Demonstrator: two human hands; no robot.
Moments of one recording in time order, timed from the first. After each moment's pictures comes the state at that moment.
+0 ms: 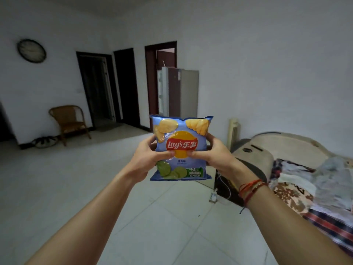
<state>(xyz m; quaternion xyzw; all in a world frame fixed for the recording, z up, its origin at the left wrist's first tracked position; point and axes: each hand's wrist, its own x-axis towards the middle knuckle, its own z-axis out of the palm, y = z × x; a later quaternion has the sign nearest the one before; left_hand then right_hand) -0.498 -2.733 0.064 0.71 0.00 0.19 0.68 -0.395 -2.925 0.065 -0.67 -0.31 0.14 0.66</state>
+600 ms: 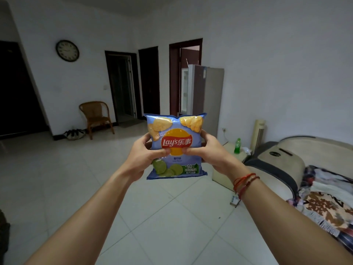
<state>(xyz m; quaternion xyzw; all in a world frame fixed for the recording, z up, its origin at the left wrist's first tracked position) -0.559 -2.618 0.058 0.69 0.06 0.25 0.67 -0.425 -2.791 0.064 -0.65 -0.38 0.20 0.63</state>
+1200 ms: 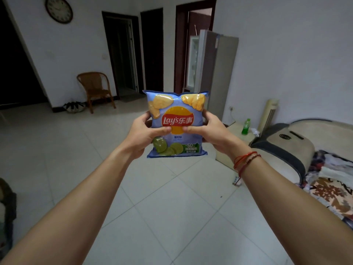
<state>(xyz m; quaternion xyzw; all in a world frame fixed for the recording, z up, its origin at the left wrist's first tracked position) -0.507 -2.534 0.021 0.67 0.08 0.25 0.69 -0.371 -2.703 0.030 -0.66 -0.36 0.21 0.62</state>
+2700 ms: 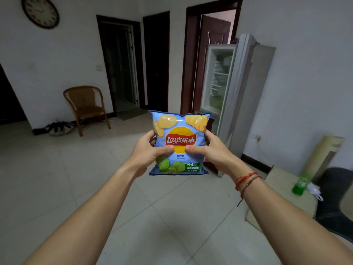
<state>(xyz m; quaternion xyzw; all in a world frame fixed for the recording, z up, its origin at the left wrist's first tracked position) 0.038 -2.036 0.000 0.67 0.11 0.24 0.70 0.170 -2.208 0.010 -0.65 -0.34 0.25 0.63</state>
